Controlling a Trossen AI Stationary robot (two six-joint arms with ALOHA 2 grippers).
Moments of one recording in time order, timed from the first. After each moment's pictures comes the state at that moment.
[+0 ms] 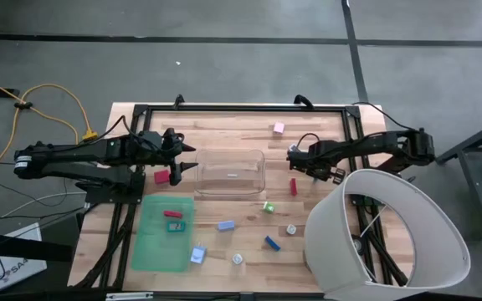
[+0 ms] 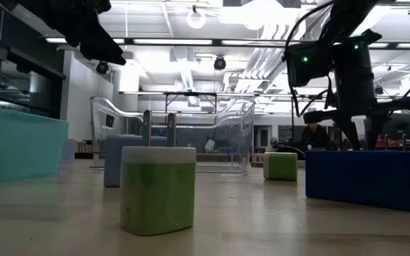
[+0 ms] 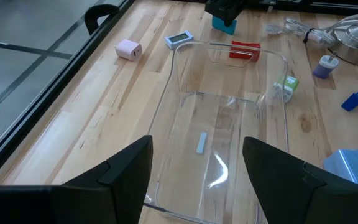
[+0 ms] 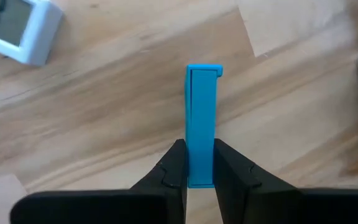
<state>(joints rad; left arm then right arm) 0.12 0.73 0.67 -0.40 -0.13 -0.05 -0.18 1.49 0.79 -0.99 0.15 1.81</state>
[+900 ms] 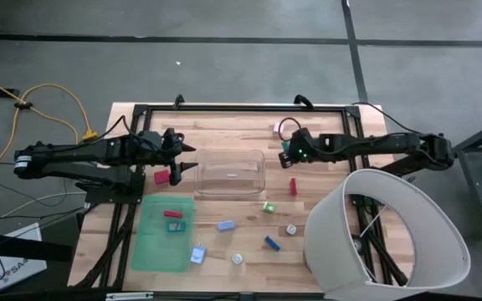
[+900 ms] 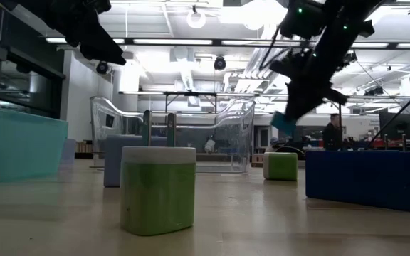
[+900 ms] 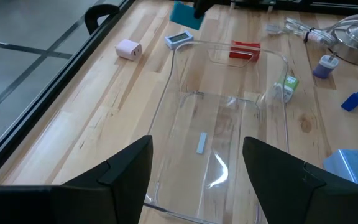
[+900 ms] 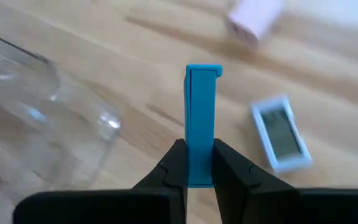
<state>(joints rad) 0.12 0.73 0.67 -0.40 -0.13 -0.05 -0.22 1.30 0.79 -0.46 0.29 0.85</state>
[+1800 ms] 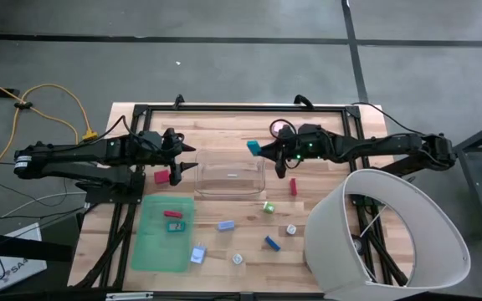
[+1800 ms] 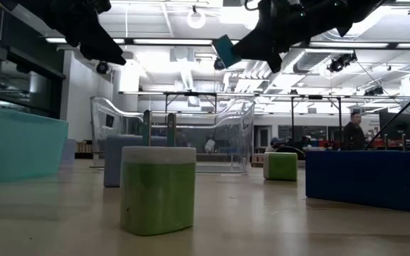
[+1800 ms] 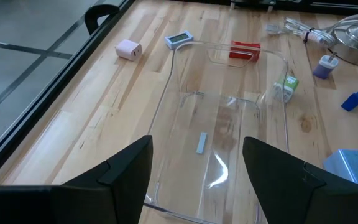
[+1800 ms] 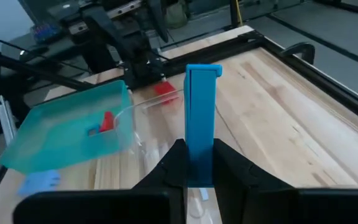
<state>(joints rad) 0.12 0.73 0.67 -0.40 -0.13 -0.05 -0.18 1.29 0.79 0.19 -0.06 0.26</state>
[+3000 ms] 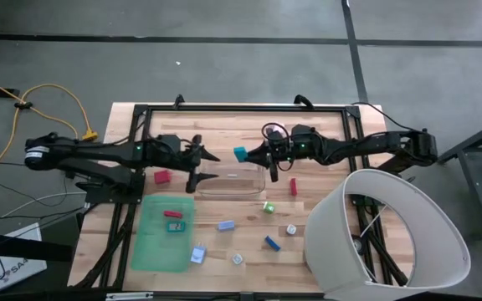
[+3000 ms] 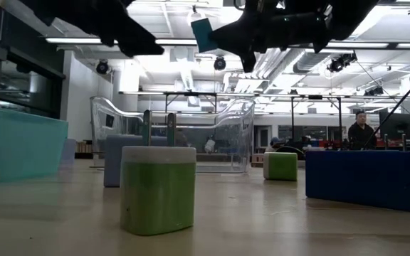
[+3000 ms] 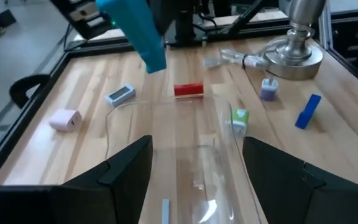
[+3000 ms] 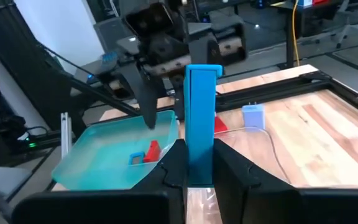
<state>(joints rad) 0.08 1.02 0.67 0.04 0.08 0.14 -0.18 1.46 0.79 0.57 -0.27 0.24</state>
